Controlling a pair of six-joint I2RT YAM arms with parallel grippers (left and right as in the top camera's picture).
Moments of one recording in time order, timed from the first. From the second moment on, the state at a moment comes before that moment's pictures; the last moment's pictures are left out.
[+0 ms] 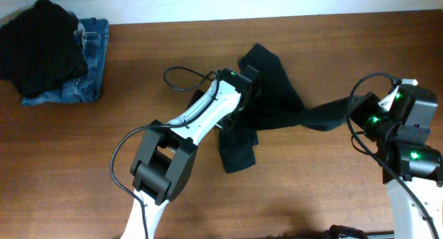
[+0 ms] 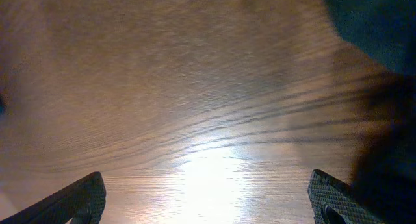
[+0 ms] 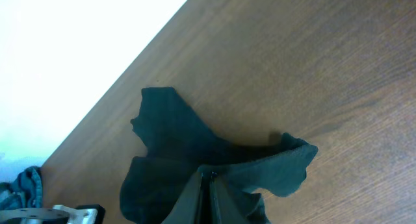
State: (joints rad) left arm -0.66 2.27 1.87 -1.28 -0.45 -0.24; right arm -0.25 1.05 0.98 -0.61 -0.19 0.60
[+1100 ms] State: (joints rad) left arm -0.84 2.13 1.87 -1.22 -0.18 -0.22; right arm -0.37 1.14 1.16 -0.56 -0.36 0.63
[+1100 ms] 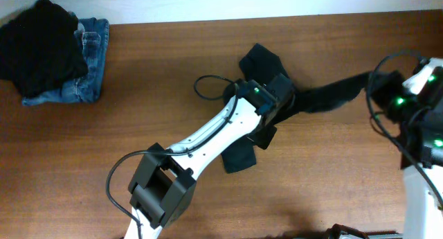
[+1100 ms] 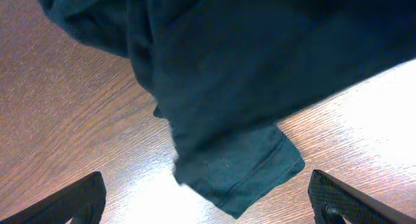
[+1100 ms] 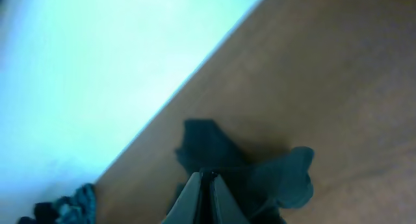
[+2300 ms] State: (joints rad) left arm -1.01 2.13 1.87 -1.04 -0.06 -0.10; right arm -0.40 1.26 1.44 -0.59 -0.41 0.69
